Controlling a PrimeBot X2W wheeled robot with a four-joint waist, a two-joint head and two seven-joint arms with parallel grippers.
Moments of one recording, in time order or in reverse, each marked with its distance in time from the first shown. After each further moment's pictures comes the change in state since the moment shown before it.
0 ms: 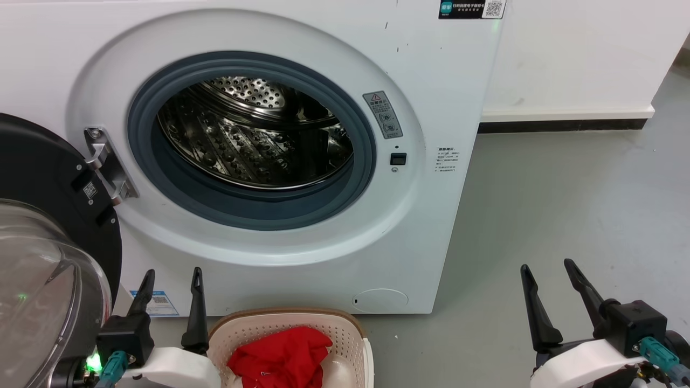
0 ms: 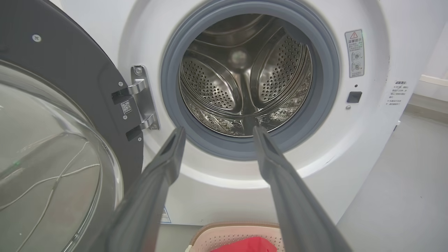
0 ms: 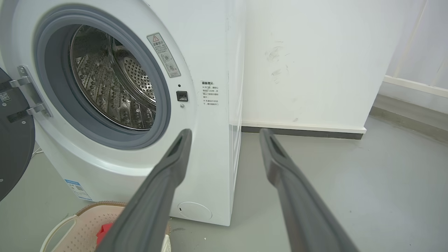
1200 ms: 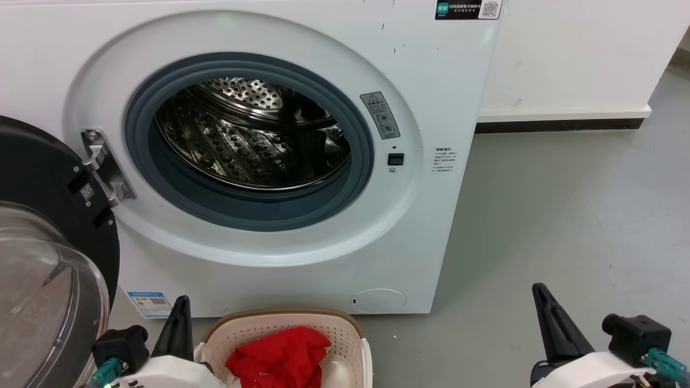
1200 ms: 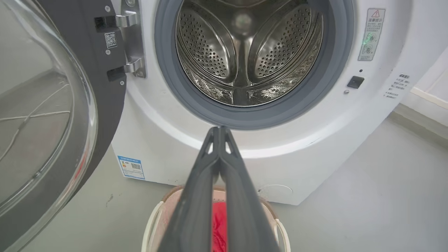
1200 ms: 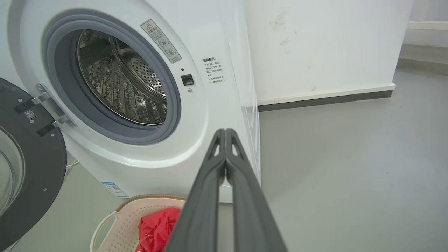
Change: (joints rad) left arm 0.014 -0.030 -0.004 0.103 -0.175 -0.026 0.010; right arm 0.032 -0.005 0.019 0.057 0.184 0.000 0.004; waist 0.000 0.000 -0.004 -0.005
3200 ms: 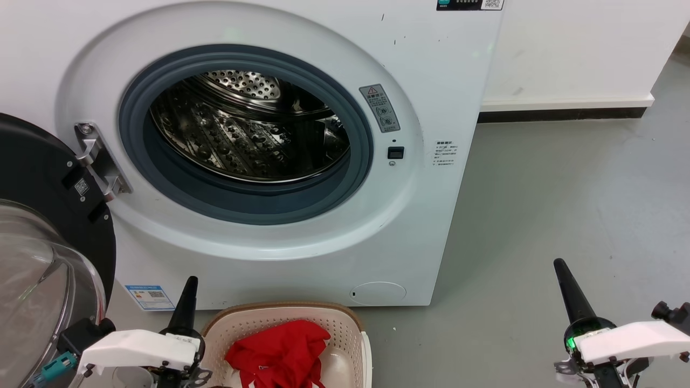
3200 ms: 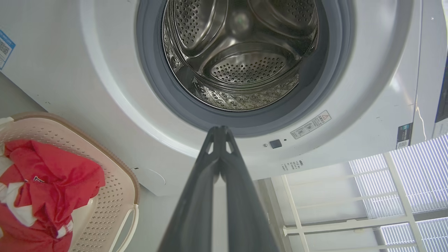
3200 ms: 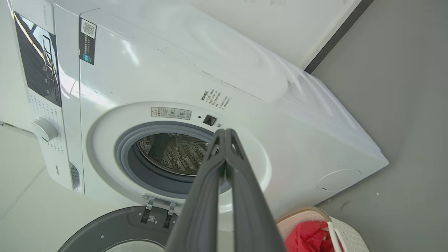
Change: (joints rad) left arm -0.123 -0.095 0.134 0.146 -0.785 -0.162 0.105; right arm -0.135 -0.028 -0.052 0.166 0.900 0.000 0.057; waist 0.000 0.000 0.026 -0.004
